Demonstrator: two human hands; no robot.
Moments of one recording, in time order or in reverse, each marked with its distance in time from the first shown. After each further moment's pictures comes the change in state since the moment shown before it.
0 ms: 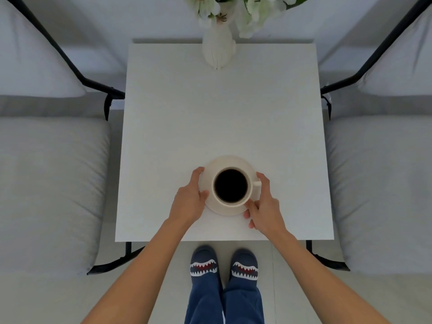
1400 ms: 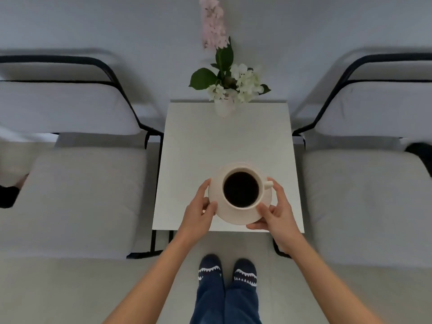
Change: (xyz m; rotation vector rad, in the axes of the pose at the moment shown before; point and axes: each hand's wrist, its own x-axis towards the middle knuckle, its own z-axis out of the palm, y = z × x) left_hand -0.186 0.100 -0.088 -0.407 0.075 0.178; right_hand -0.170 -0.125 -0.090 0.537 -0.034 -0.113
